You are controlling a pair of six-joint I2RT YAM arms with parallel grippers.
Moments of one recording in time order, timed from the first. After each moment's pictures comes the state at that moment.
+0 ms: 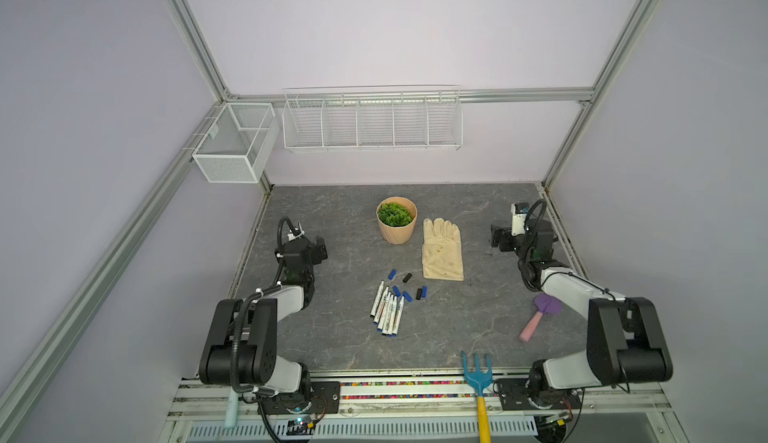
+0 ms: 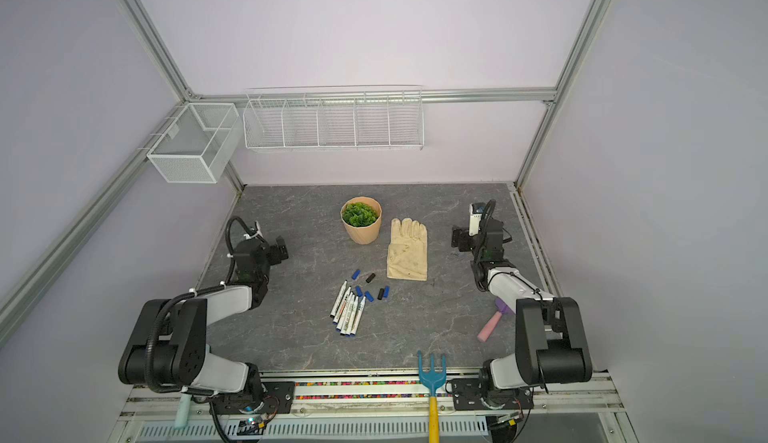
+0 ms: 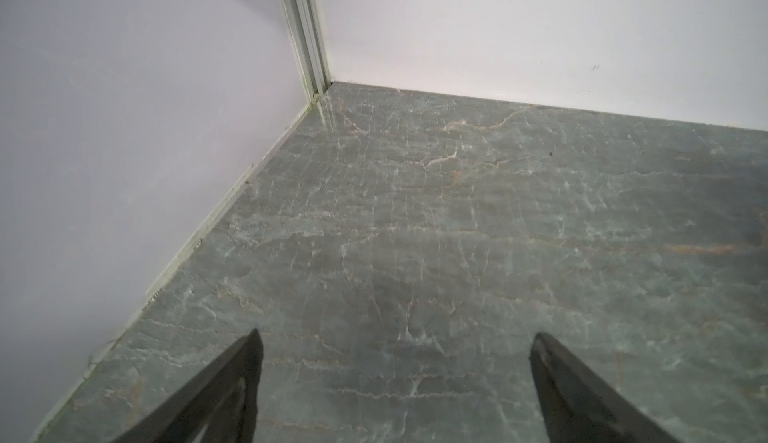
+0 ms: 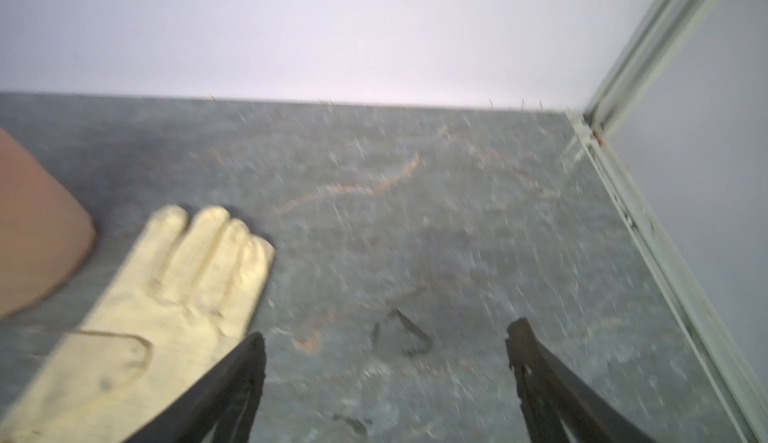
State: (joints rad) left arm -0.09 1.44 0.60 0.49 -0.31 -0.08; right arm 0.11 1.41 0.74 0.28 0.01 0.05
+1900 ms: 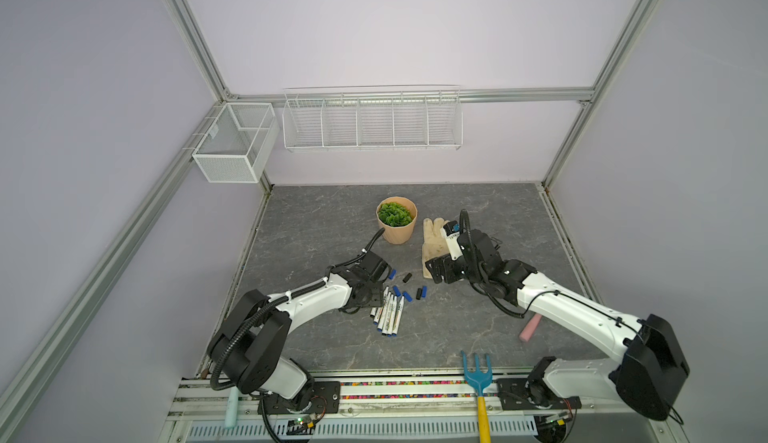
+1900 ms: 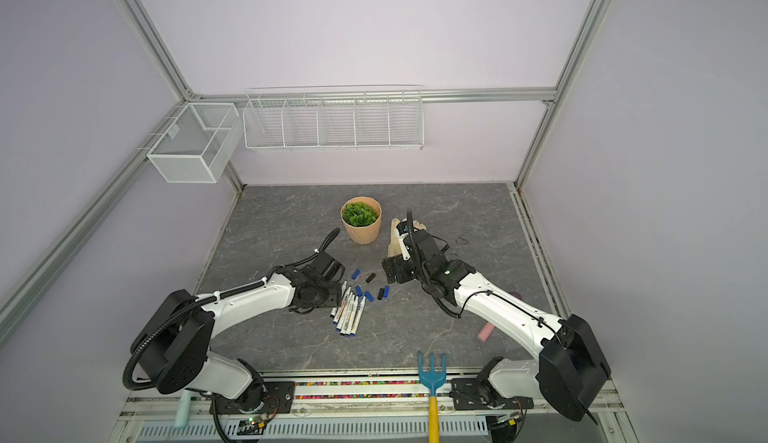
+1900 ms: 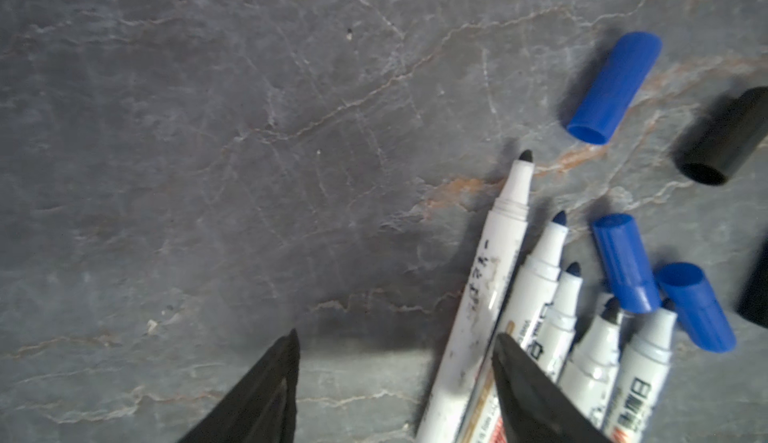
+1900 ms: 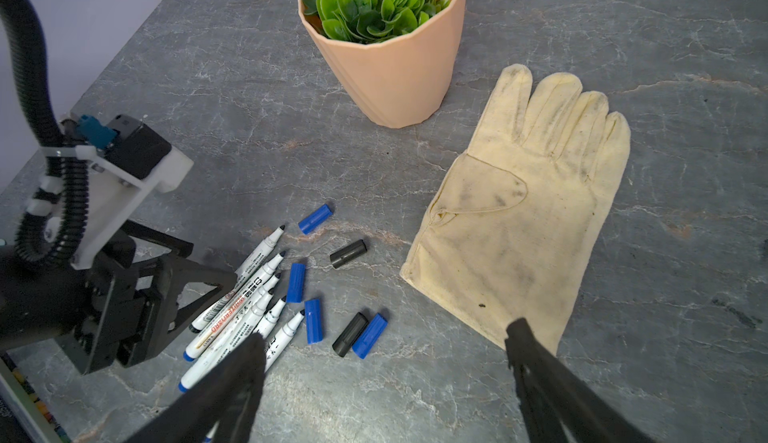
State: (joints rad) left arm -0.71 1.51 0.82 -0.56 -0.14 -0.64; right arm 0.71 1.31 0.92 -0.32 0.03 0.30
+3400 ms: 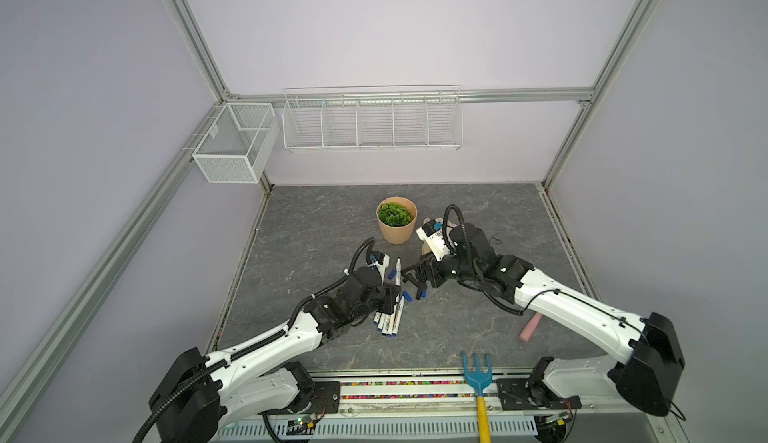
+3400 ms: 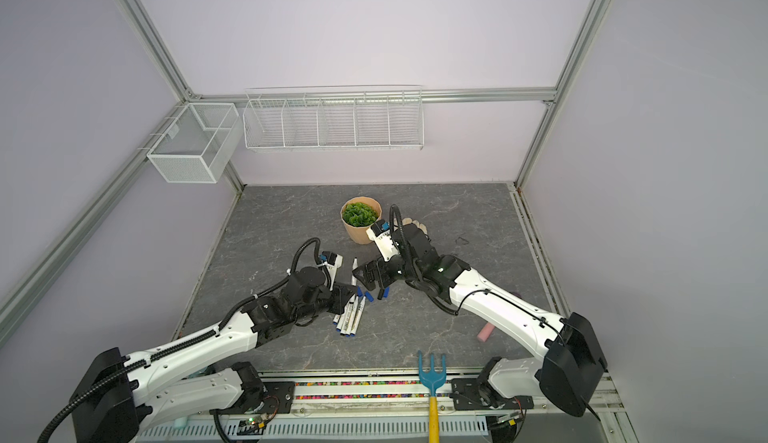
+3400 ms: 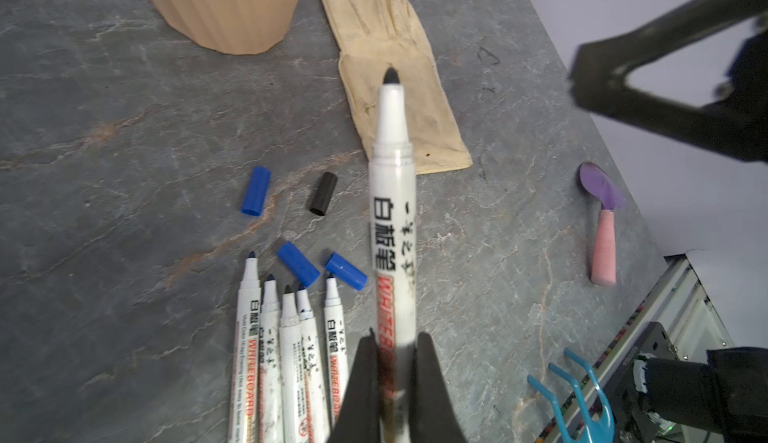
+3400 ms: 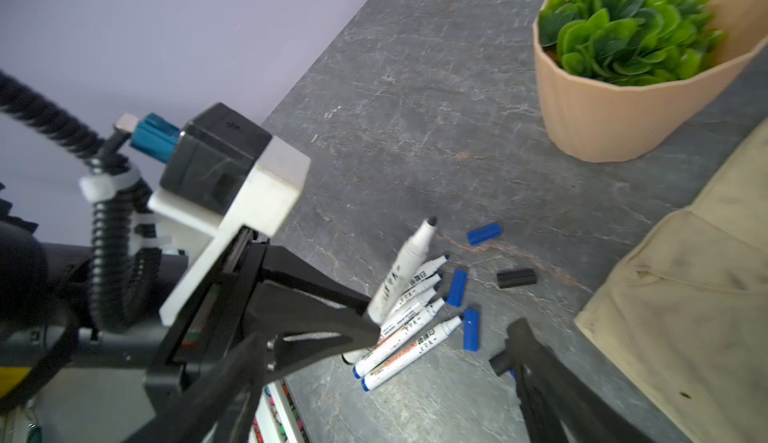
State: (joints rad) left arm -0.92 1.07 0.61 -0.13 -0.03 -0.60; right arm 0.80 1.35 1.05 -0.32 -0.31 0.31
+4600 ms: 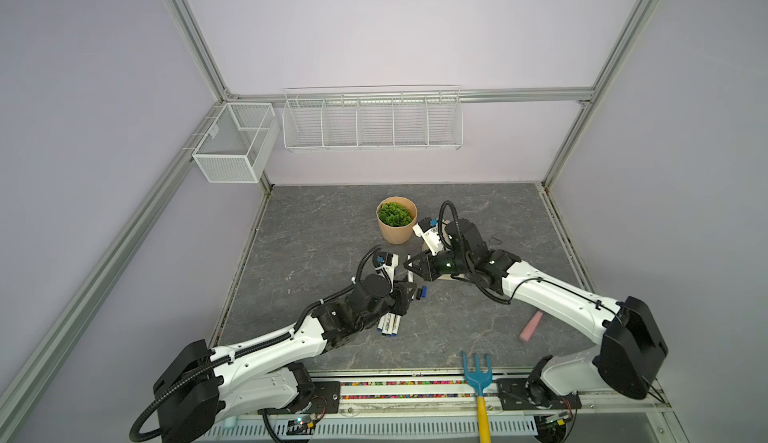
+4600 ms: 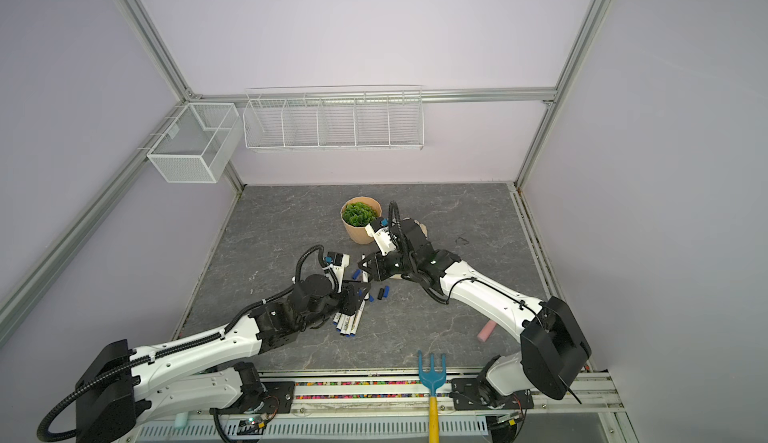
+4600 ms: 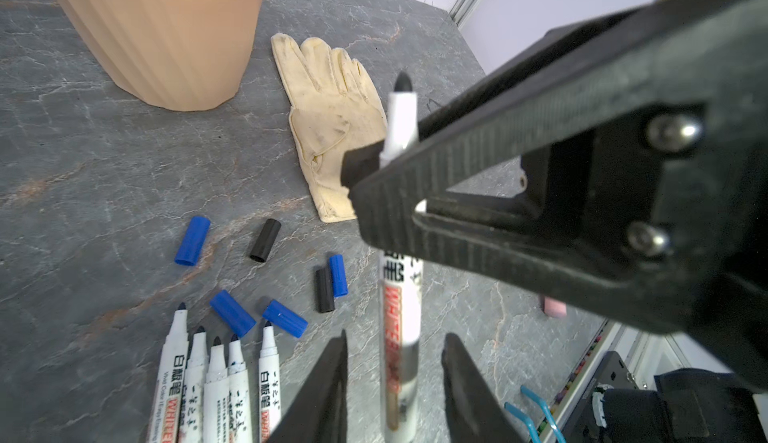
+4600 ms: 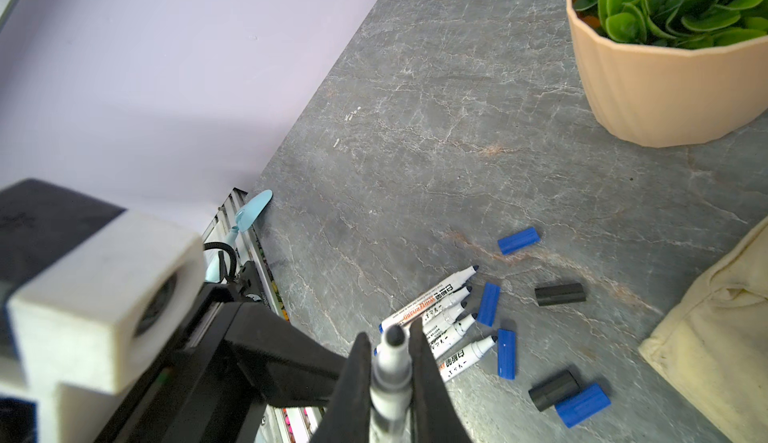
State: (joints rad) left arm -1.02 1.10 0.60 0.03 -0.14 -0.65; right arm 0.73 1.44 1.03 -0.21 -0.46 0.41
